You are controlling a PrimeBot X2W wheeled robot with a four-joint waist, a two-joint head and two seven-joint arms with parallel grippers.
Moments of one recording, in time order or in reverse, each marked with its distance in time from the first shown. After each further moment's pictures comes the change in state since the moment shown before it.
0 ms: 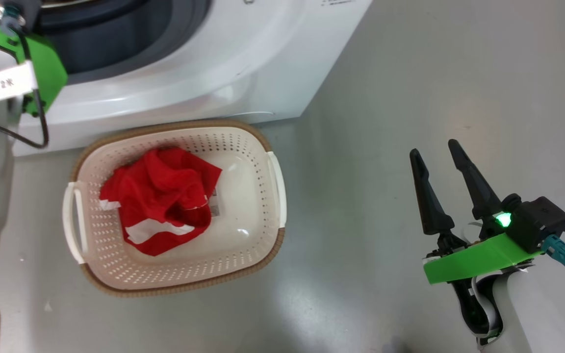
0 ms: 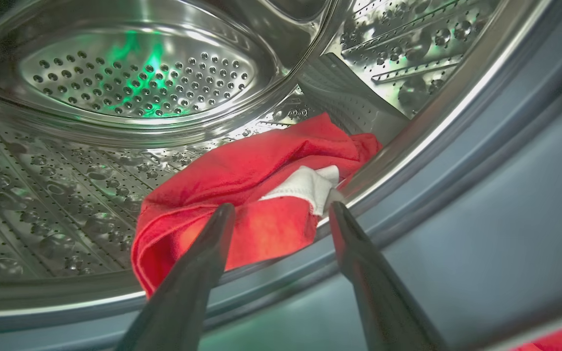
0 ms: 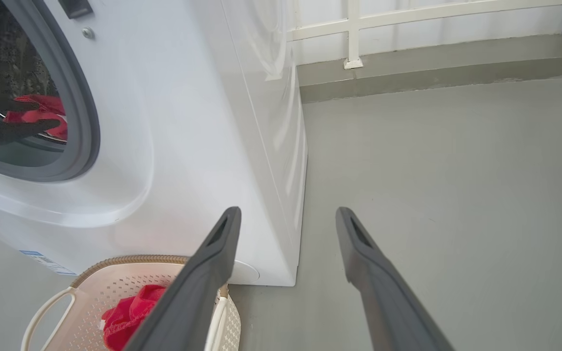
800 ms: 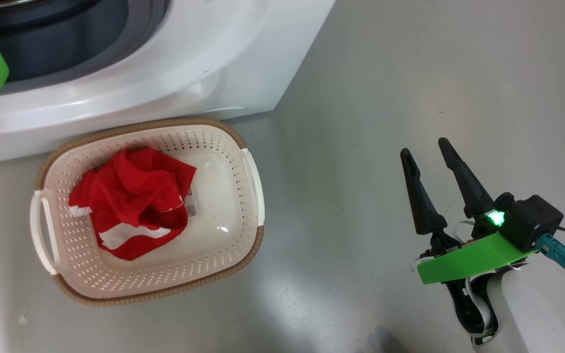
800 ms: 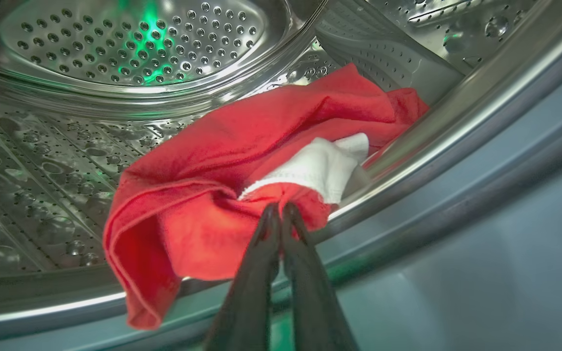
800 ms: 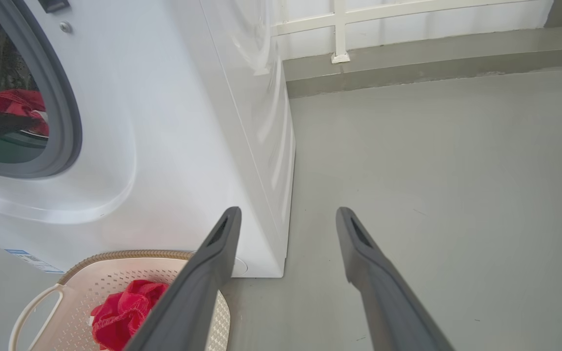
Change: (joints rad) left arm -0.045 0.095 -0.037 0.055 -0.003 0.033 0.067; right arm -0.009 0.000 0.032 -0.006 0.018 0.000 0.000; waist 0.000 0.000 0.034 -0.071
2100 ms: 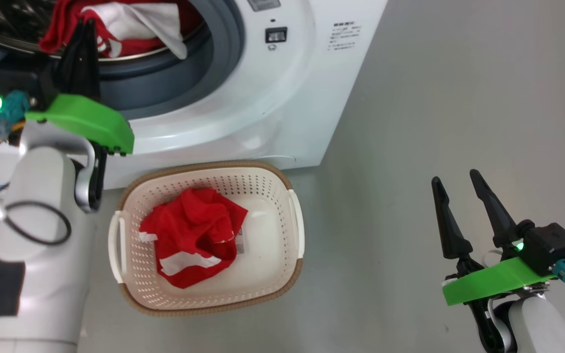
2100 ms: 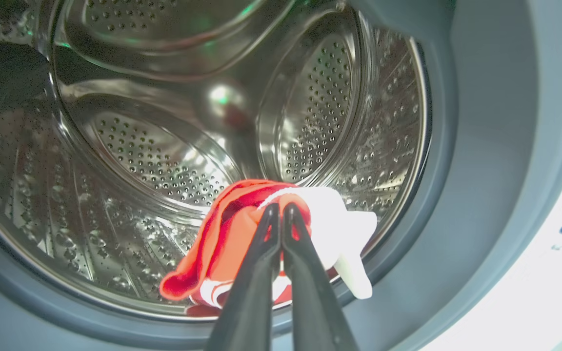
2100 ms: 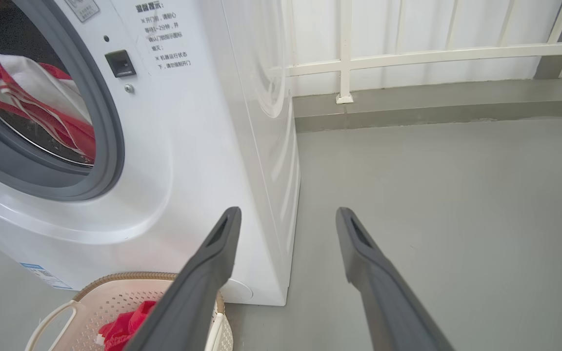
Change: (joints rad) left arm 0.419 -0.231 0.263 -0.518 -0.386 -0.079 -0.235; right arm 0.098 0.000 -0.107 0.026 -0.074 0.000 0.000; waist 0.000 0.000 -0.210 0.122
